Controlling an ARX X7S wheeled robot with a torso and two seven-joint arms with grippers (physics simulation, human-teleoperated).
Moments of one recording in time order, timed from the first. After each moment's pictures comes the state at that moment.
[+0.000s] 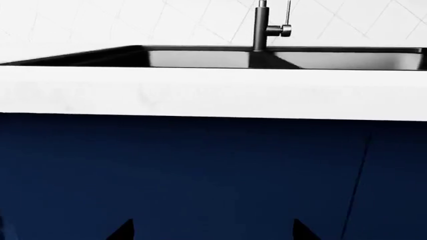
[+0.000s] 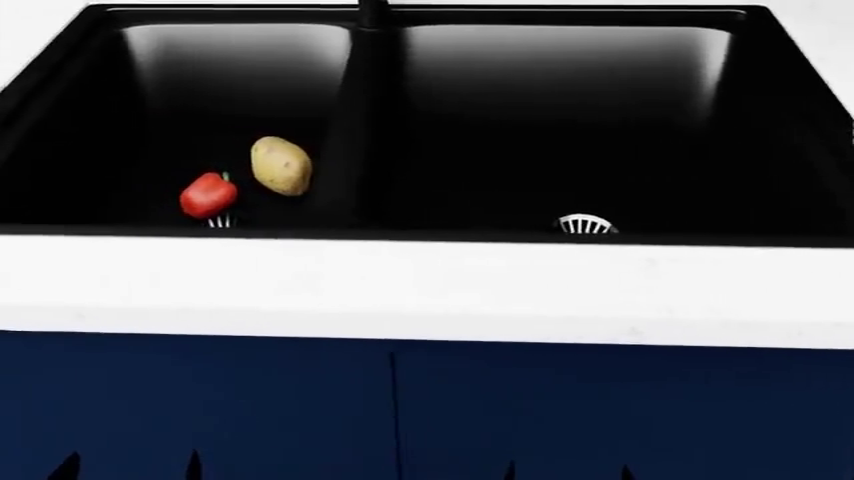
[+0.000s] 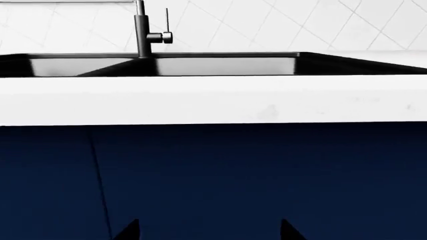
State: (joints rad) left arm -0.01 -0.09 0.10 0.00 -0.10 -0.02 -0.14; right arm 0.00 0.09 -0.10 -0.01 0.10 -0.01 0.12
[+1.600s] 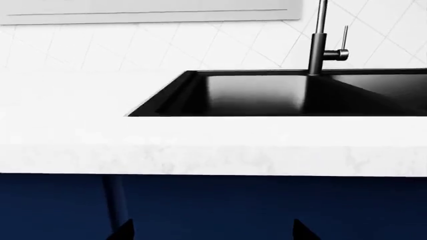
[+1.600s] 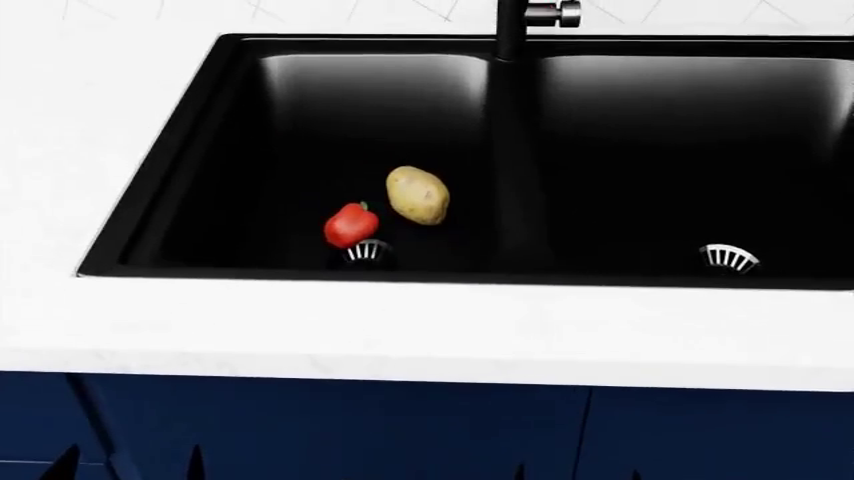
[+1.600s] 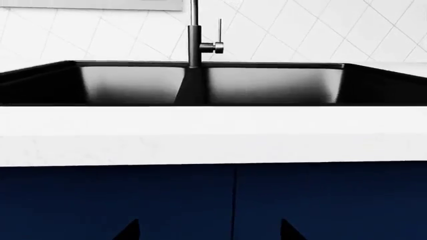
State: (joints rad) left arm -0.02 -0.15 0.18 0.00 -0.14 0.03 -0.21; right arm 0.00 0.15 -0.17 -0.02 0.14 0.00 0.22
